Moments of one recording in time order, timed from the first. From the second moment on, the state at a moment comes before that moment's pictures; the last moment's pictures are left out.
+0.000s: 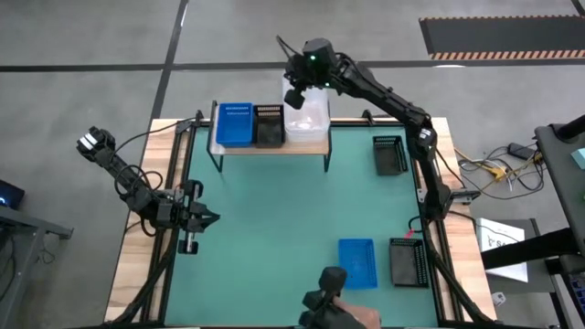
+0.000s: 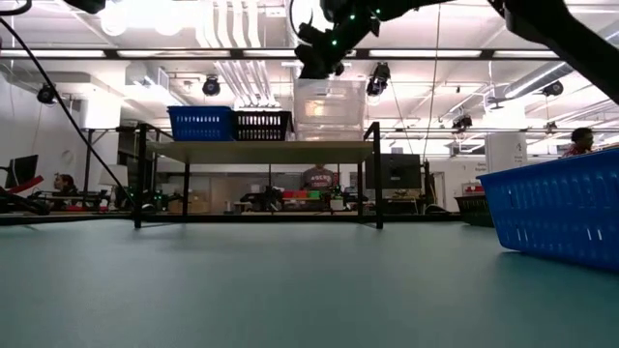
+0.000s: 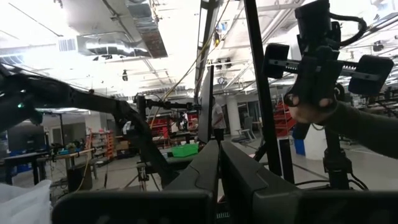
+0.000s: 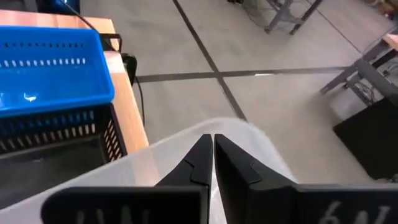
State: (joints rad) left arm -0.77 0.69 0.19 1.05 -0.63 0.42; right arm -0.59 2.14 2.35 -0.69 0.00 -0.41
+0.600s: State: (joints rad) left arm -0.77 0.70 0.20 1.05 -0.63 0.43; right arm -0.58 2.04 2.36 -0.59 0.00 -0.39
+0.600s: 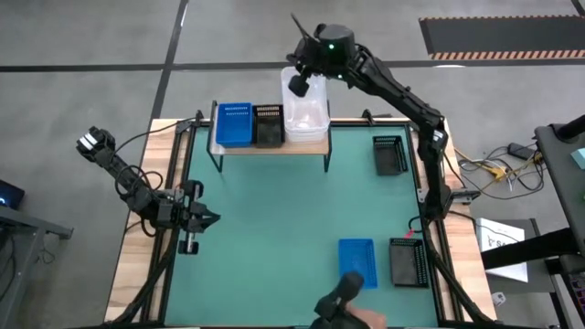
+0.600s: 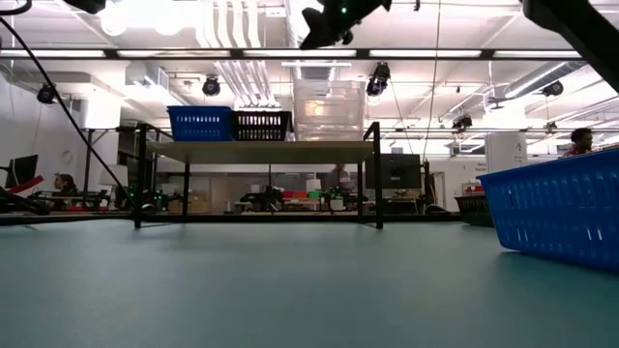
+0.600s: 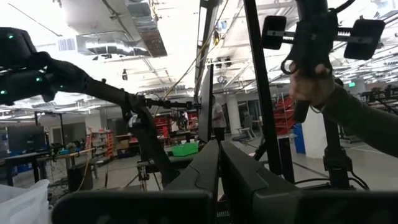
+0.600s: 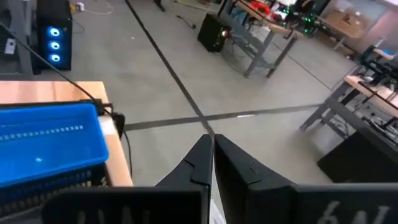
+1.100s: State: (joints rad) left arm -0.77 0.70 0.20 1.05 -0.63 0.43; right arm -0.63 2.12 2.35 -0.64 0.09 -0.35
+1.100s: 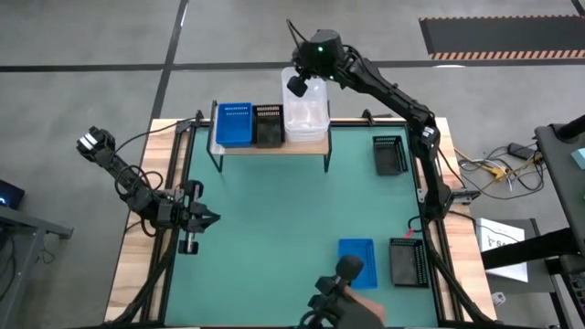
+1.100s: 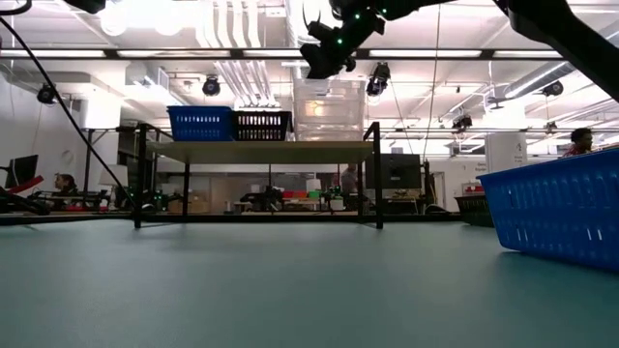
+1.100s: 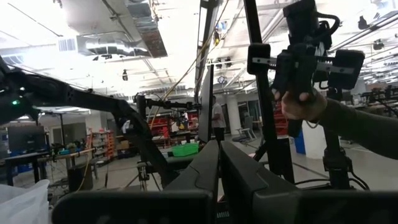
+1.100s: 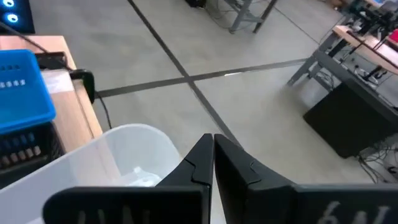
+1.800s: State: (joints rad) left arm -0.77 0.69 0.20 1.05 -0.63 0.43; right arm -0.60 2.06 2.35 -0.63 -0.03 -0.20
